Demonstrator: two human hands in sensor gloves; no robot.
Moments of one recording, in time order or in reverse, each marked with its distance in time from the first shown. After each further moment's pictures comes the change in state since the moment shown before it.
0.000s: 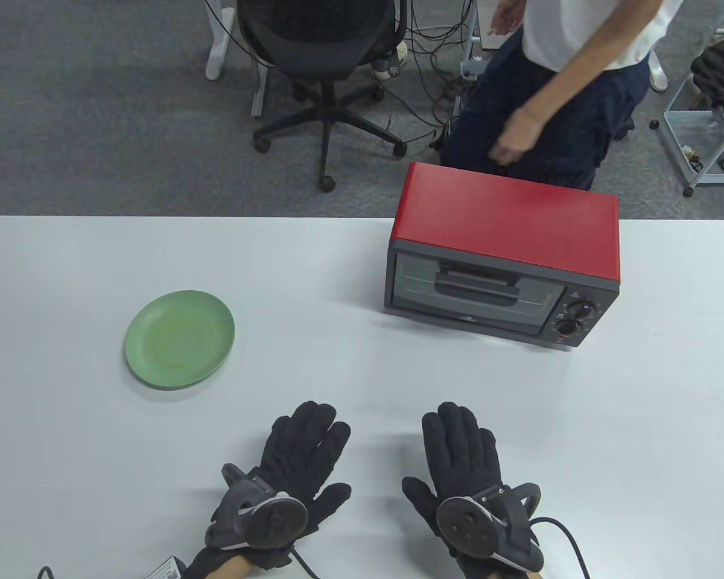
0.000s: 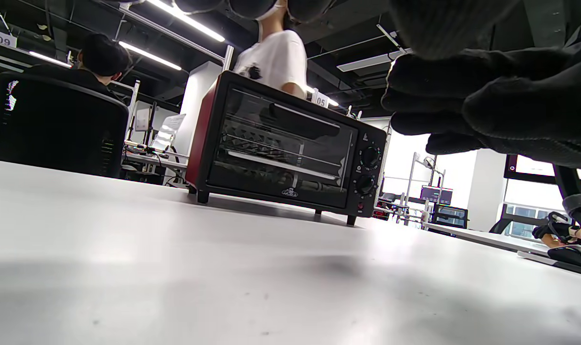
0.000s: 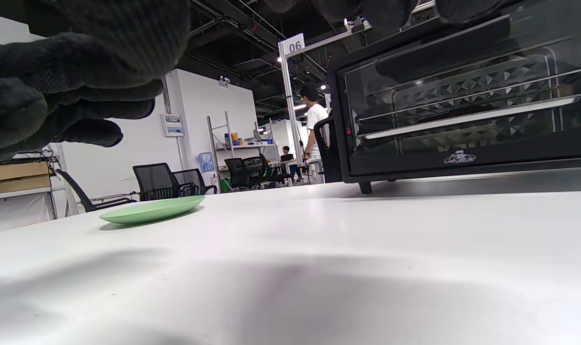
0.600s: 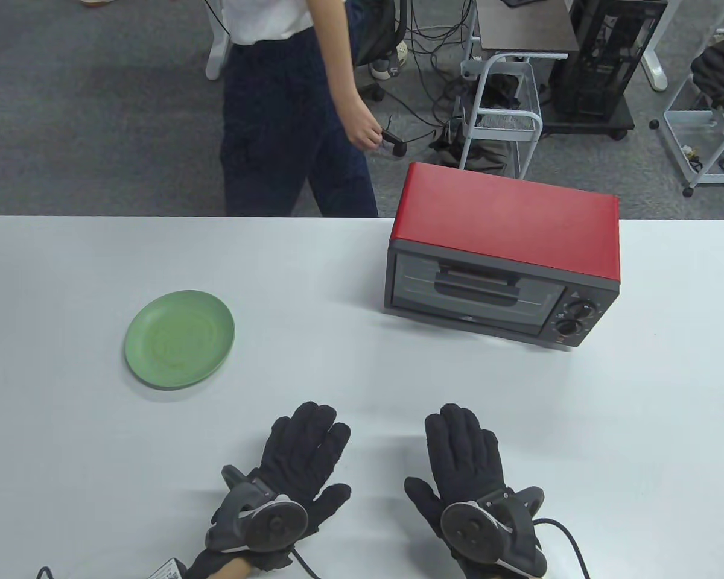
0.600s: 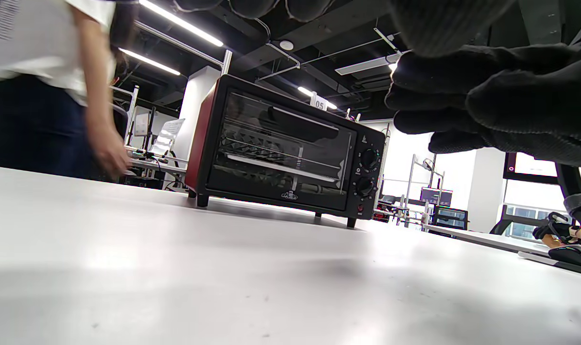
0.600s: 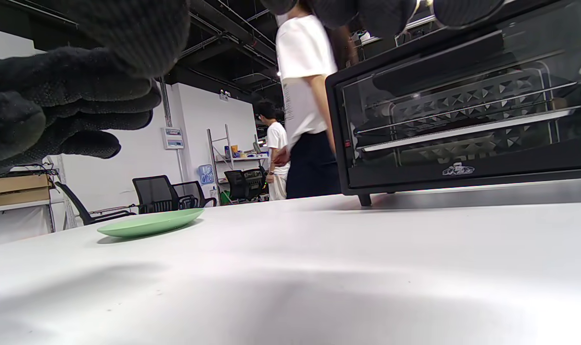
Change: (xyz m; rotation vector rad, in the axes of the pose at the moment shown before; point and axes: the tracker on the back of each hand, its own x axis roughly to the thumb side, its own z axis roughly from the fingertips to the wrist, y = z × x) left_hand 0.001 0.000 0.002 0.012 -0.004 -0.008; right_hand -0.002 -0.002 0.004 -0.044 0.000 -0.010
